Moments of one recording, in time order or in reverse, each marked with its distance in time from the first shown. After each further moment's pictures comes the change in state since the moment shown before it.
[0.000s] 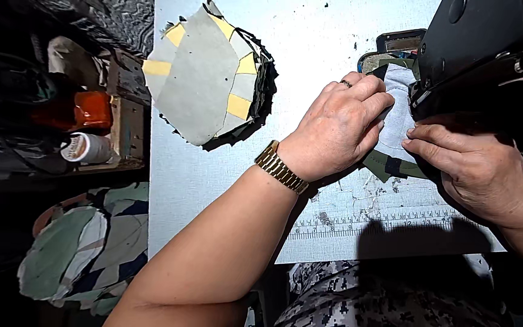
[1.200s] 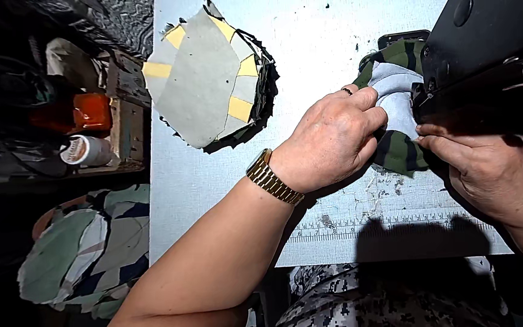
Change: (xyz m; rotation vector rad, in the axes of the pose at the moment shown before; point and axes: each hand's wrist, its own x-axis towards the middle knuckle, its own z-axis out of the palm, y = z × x) left_hand -0.010 0.007 -0.013 0.007 -0.026 0.023; right_hand 0.000 0.001 -0.005 -0.060 -0.016 0.100
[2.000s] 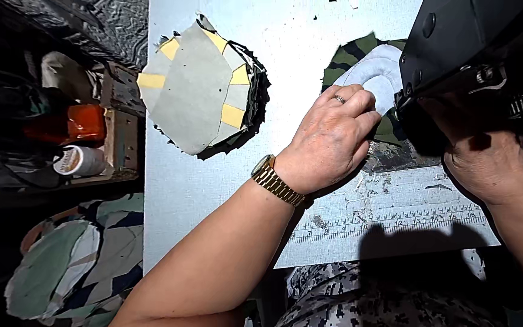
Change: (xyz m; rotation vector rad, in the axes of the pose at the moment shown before) left_hand 0.005 0.001 0.014 0.058 0.039 0.020; right_hand 0.002 0.013 -0.001 -0.180 -0.017 0.314
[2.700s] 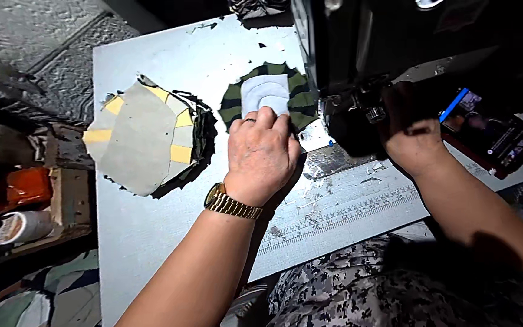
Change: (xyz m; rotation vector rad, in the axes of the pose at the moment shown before) left_hand -0.005 0.012 0.001 0.356 0.045 -0.289; right_hand 0.002 0.017 -0.005 -0.122 0.148 0.279
